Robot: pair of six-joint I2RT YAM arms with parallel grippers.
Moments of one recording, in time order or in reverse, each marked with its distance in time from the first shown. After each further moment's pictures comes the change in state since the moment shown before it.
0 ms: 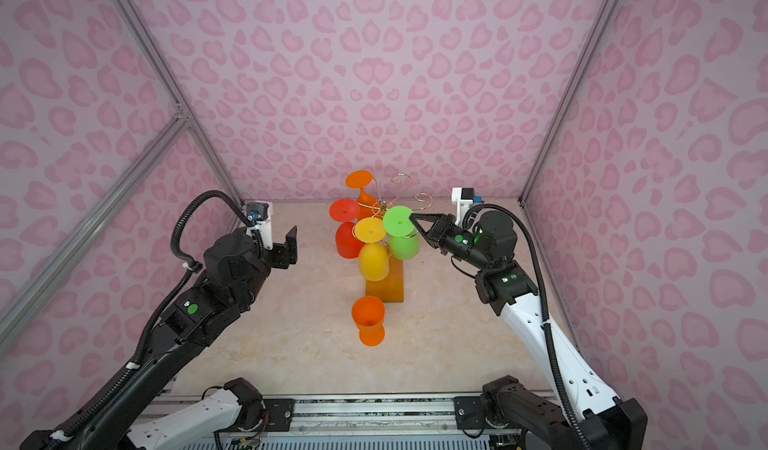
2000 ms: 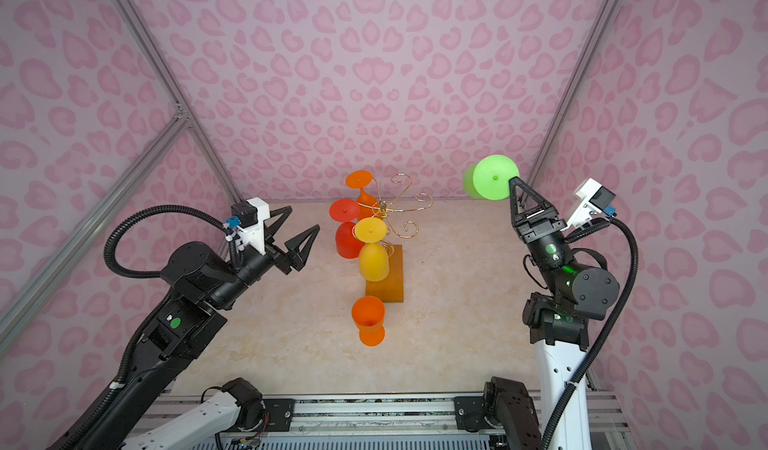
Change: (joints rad) left arm 0.054 -0.065 -0.024 0.340 0.748 -0.008; right arm -0.524 -0.272 -0.068 0.622 -0.021 0.328
